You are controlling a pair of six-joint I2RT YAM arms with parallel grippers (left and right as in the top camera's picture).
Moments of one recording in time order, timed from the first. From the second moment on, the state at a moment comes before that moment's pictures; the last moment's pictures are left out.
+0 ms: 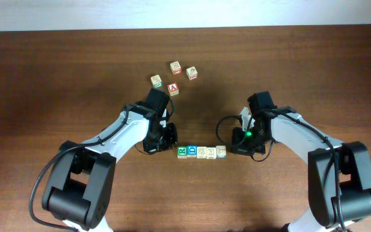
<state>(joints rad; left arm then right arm) -0.39 1.84 1.11 -0.71 0.30 -0.55 0.19 1.78 0.97 -0.70 -0.43 0.29</state>
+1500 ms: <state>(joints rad) -0.33 1.84 0.99 -0.61 0.57 -0.28 0.19 1.78 0.97 -0.70 -0.47 0.20</state>
